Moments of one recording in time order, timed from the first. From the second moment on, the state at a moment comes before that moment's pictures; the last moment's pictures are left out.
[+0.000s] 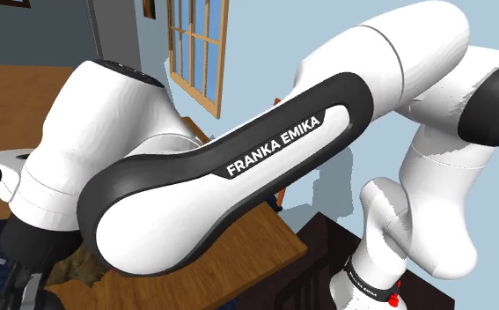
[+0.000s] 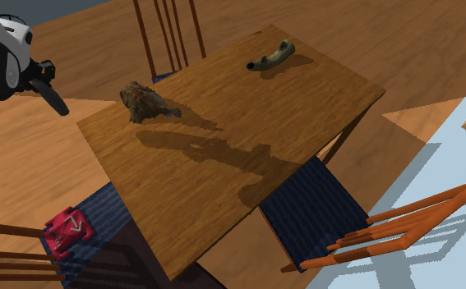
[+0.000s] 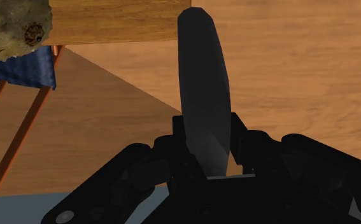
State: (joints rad) arm 1.00 0.18 0.04 -1.93 0.29 2.60 -0.51
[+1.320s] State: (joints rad) arm 0.98 0.31 0.09 -2.02 0.40 2.83 -0.63
